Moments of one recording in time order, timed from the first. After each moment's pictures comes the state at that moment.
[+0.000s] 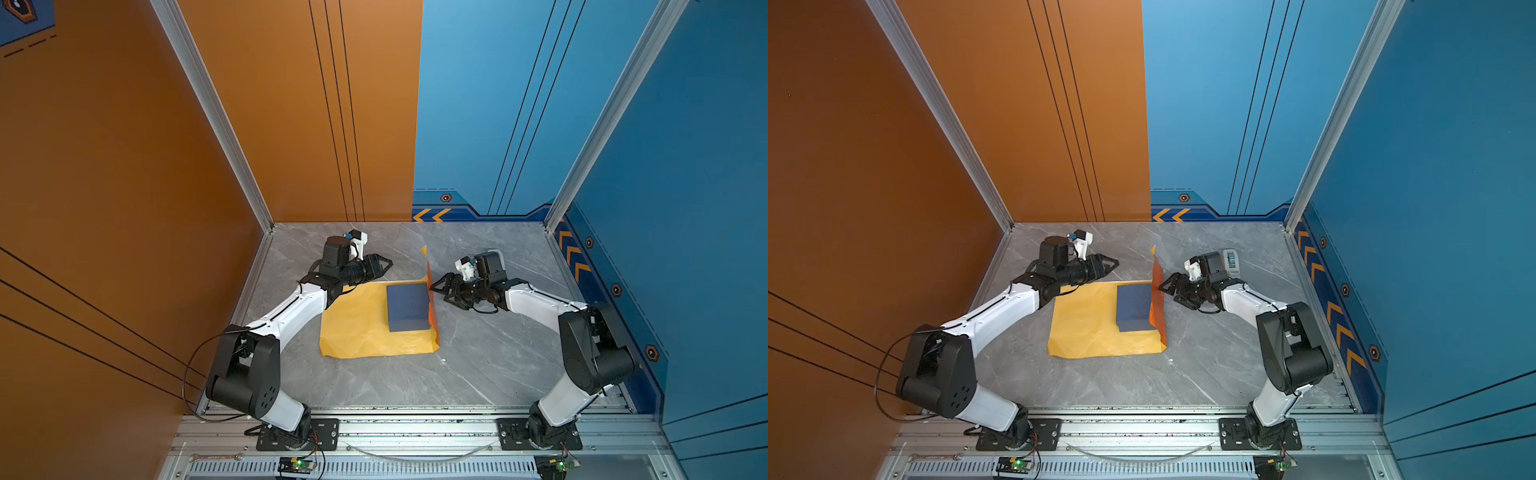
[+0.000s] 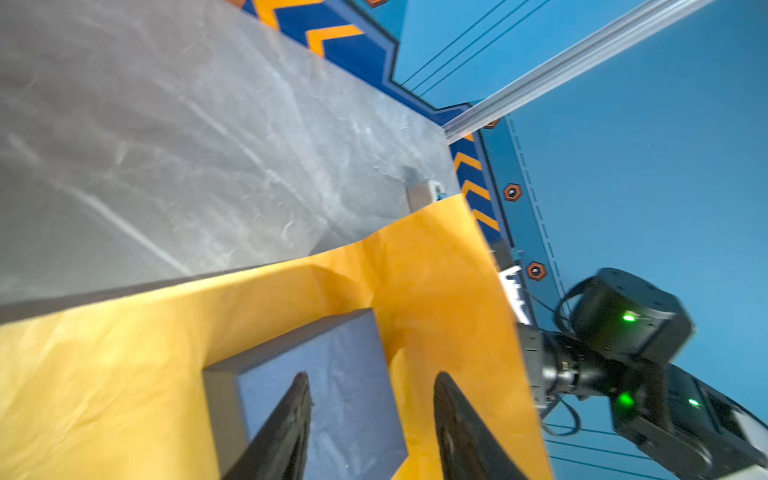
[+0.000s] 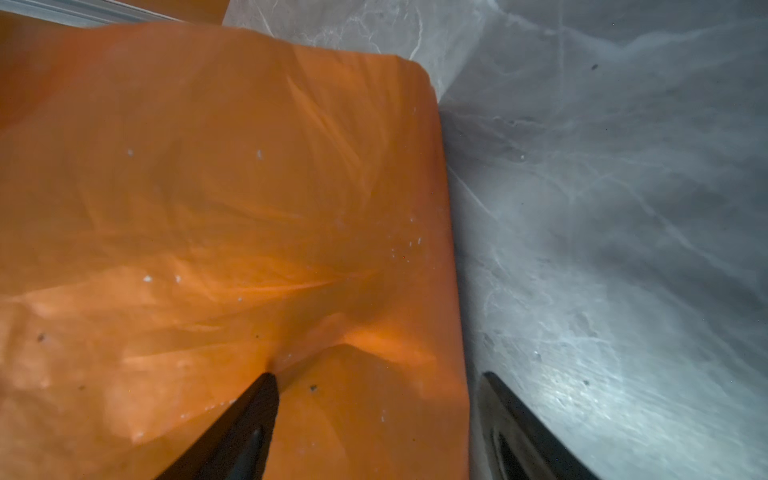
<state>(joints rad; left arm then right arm) -0.31 1.53 1.00 -0.04 0.51 -0.68 0.31 1.68 0.98 -0.12 -0.66 0.76</state>
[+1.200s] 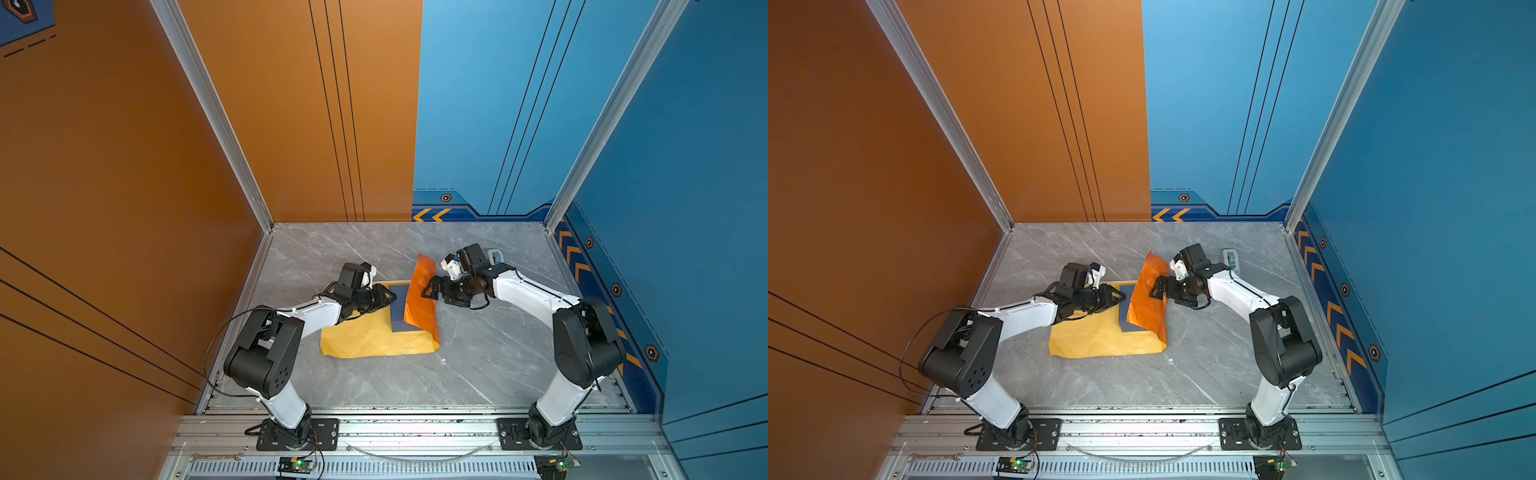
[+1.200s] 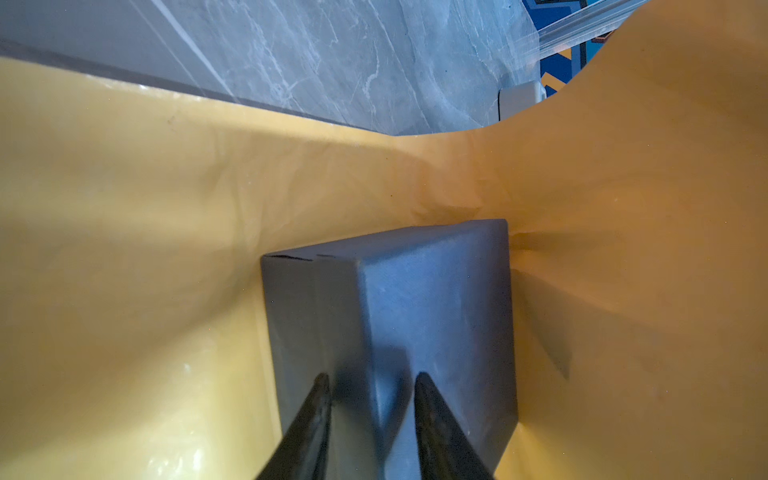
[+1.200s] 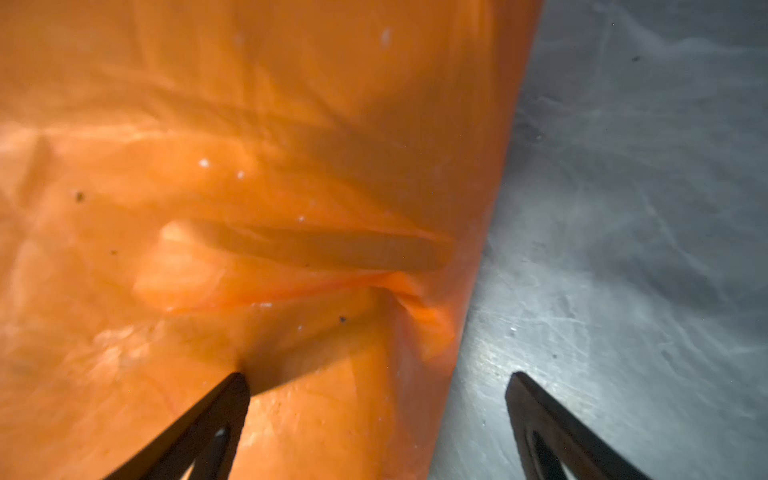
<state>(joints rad) -0.37 1.66 0.85 0.08 0.50 -0.74 0.40 1.74 1.20 -0.50 -0.50 0.49</state>
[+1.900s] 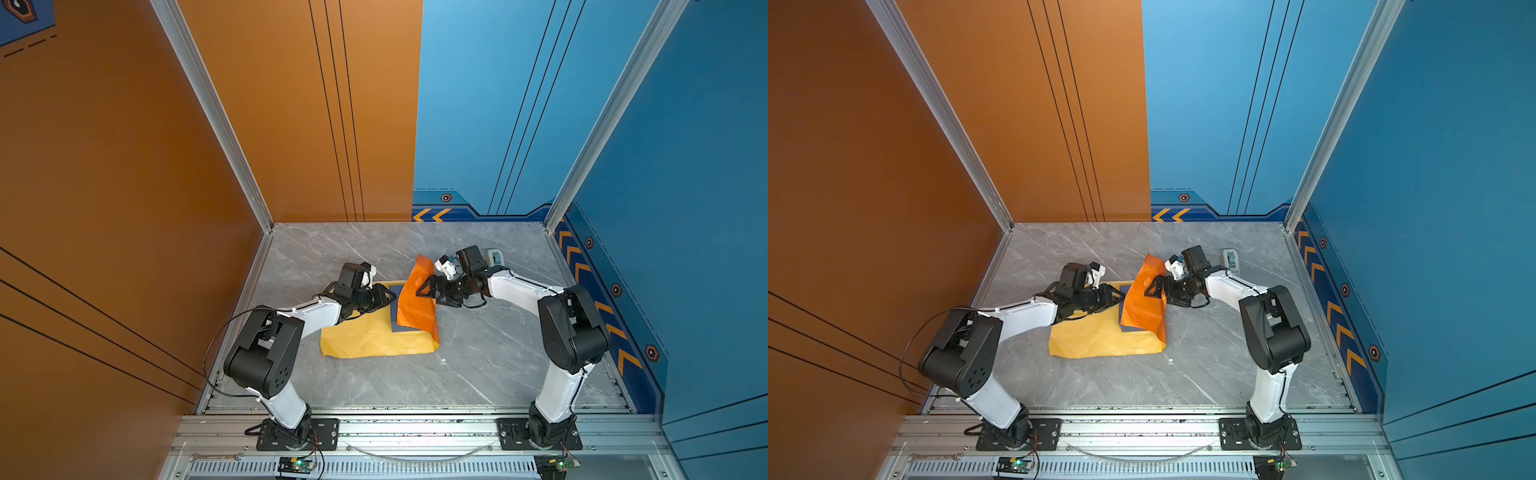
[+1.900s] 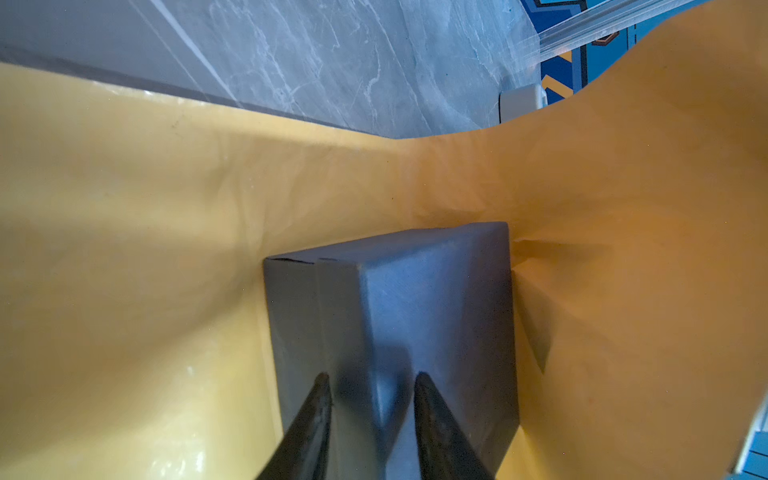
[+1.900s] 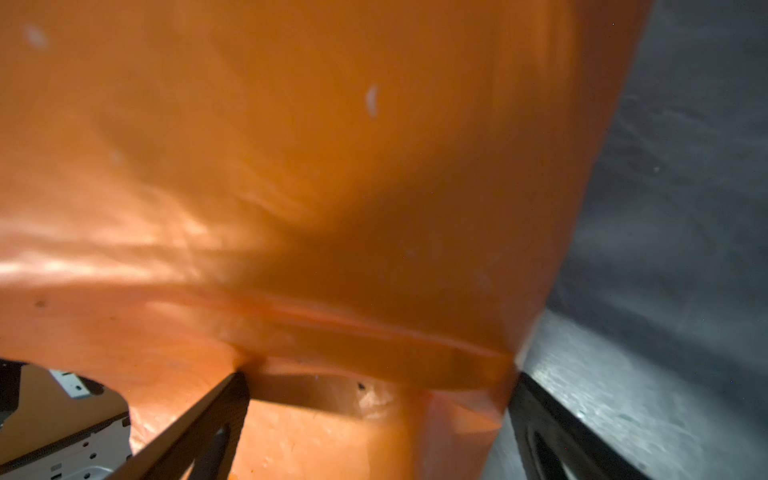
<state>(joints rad) -0.37 1.66 0.85 0.08 0.50 -0.73 0.38 1.85 1.19 -0.37 -0.68 0.46</state>
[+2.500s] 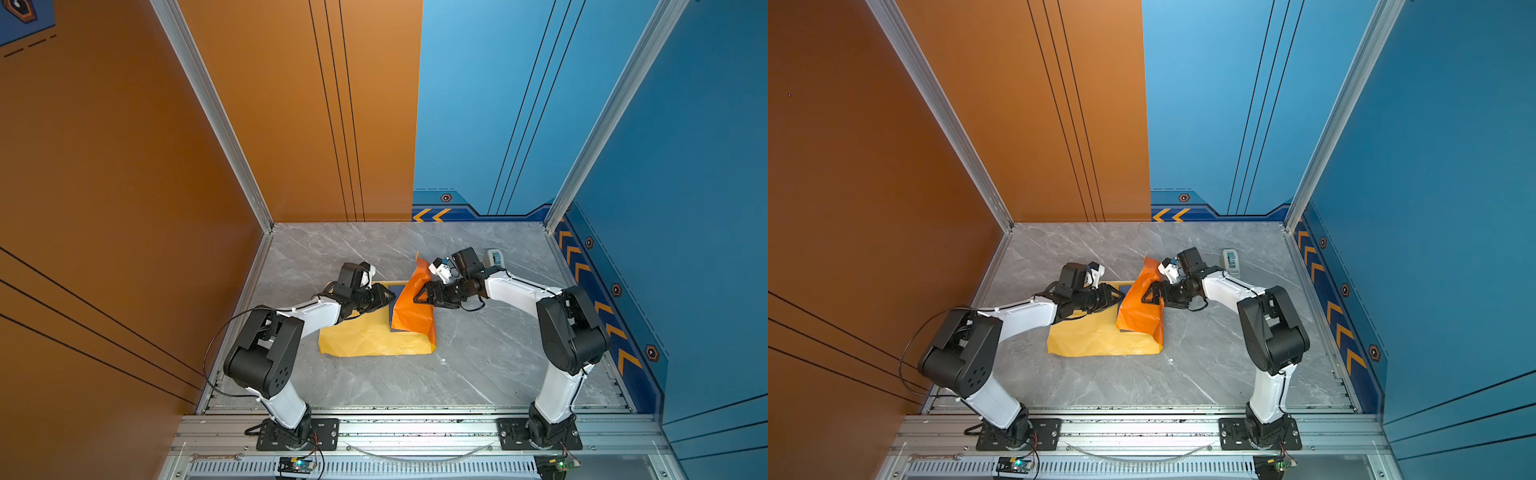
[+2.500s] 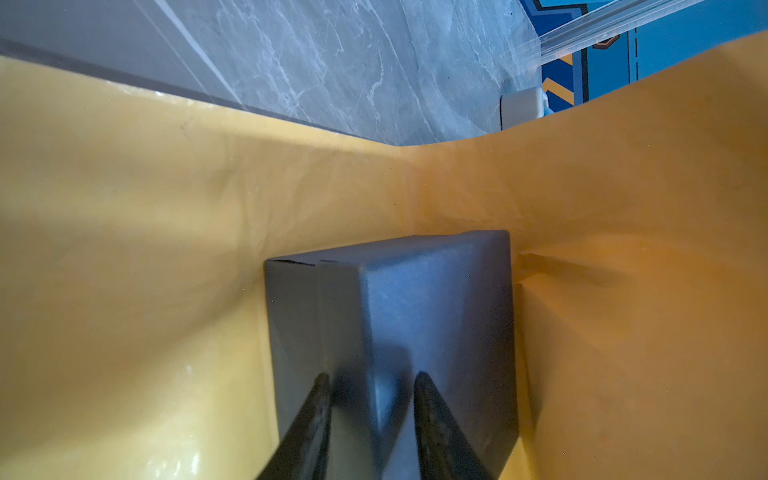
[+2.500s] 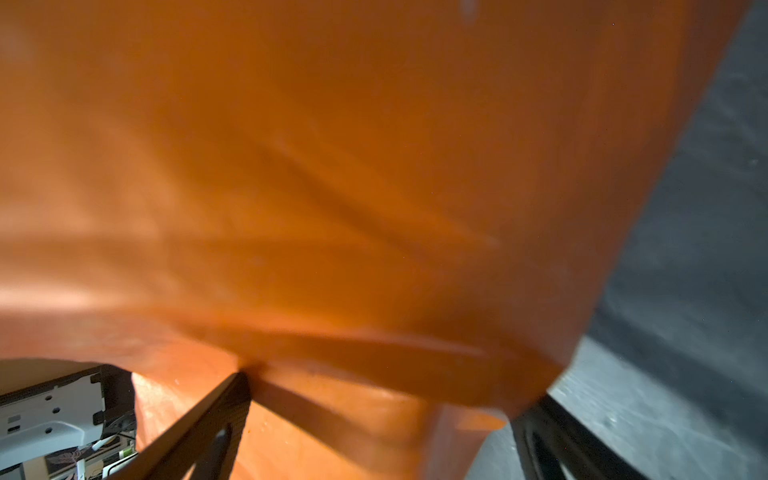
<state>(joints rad) -0.37 1.66 0.85 0.08 0.50 -0.73 0.41 1.84 1.19 -0.40 -0.69 0.36</state>
